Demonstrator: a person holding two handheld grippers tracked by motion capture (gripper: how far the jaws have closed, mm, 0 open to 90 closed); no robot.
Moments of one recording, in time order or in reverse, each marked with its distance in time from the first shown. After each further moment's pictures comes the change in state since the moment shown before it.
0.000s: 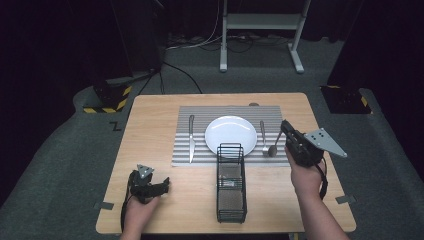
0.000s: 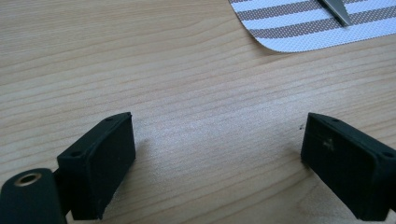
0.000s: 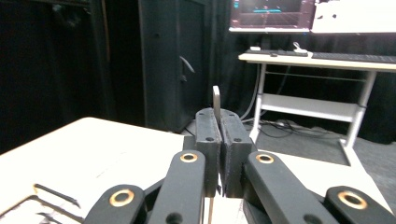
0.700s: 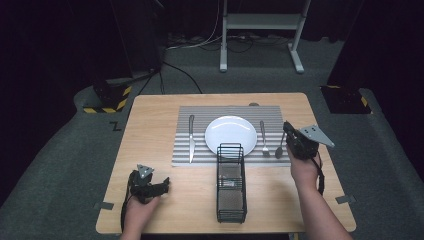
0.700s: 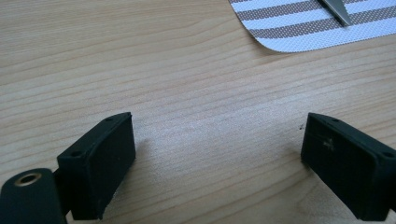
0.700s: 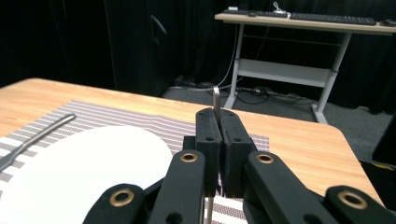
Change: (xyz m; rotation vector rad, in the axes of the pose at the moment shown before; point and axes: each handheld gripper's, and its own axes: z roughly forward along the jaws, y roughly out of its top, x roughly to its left) left arm 0.000 0.000 0.000 0.000 0.000 0.000; right arm -0.034 -0.044 0.042 0.141 -0.099 -0.016
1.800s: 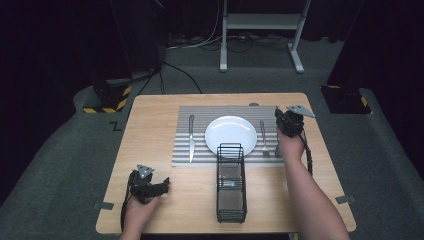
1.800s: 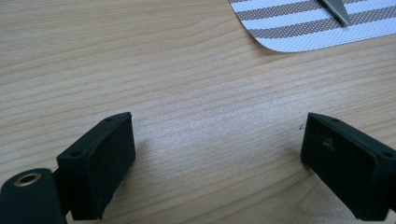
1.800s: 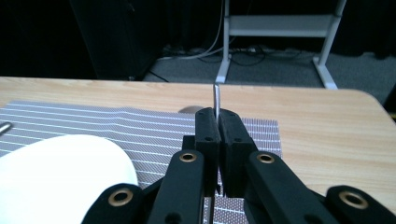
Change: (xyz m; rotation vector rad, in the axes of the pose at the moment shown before) left arm 0.000 0.000 0.000 0.000 -0.002 0.000; right arm -0.023 -0.007 0.108 0.158 -0.049 0.122
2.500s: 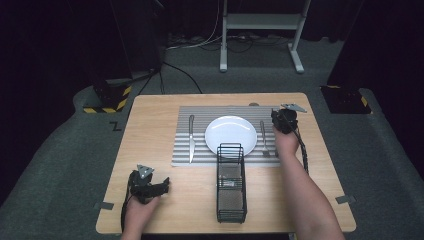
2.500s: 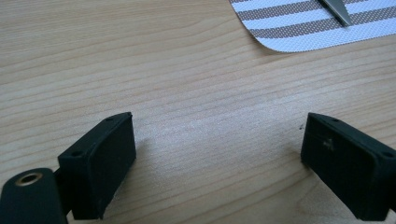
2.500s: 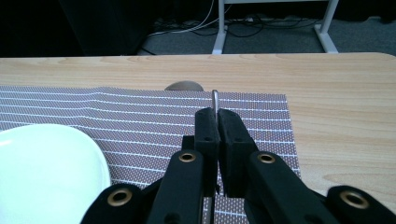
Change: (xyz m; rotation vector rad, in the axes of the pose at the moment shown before) left arm 0.000 0.000 0.000 -0.001 0.006 -0.001; right arm -0.006 -0.011 0.042 0.114 -0.025 0.043
